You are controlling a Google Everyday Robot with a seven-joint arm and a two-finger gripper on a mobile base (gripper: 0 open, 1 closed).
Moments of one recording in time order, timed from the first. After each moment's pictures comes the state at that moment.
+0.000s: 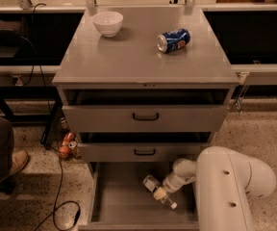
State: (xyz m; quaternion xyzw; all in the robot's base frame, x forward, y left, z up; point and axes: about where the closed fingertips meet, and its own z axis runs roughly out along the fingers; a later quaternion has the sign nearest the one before) arm 0.569 -0.127 0.150 -0.35 0.92 0.18 0.07
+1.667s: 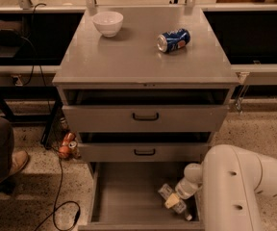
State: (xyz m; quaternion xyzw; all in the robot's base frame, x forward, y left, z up) arm 0.533 -0.194 0.156 -0.32 0.94 0.14 0.04
